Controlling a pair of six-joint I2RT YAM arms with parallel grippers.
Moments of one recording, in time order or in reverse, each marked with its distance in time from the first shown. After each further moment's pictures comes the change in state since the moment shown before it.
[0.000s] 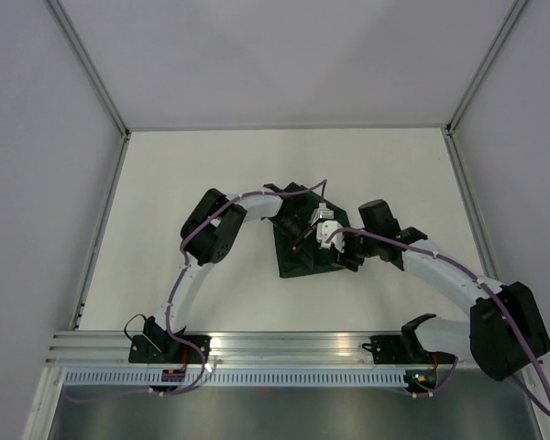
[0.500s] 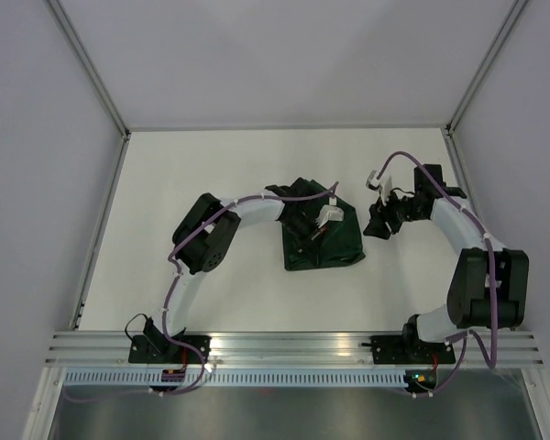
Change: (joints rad) left arm -0.067 -0.139 -0.079 0.202 -0.247 0.033; right arm -0.471 0.298 0.354 -0.336 -0.241 0.041
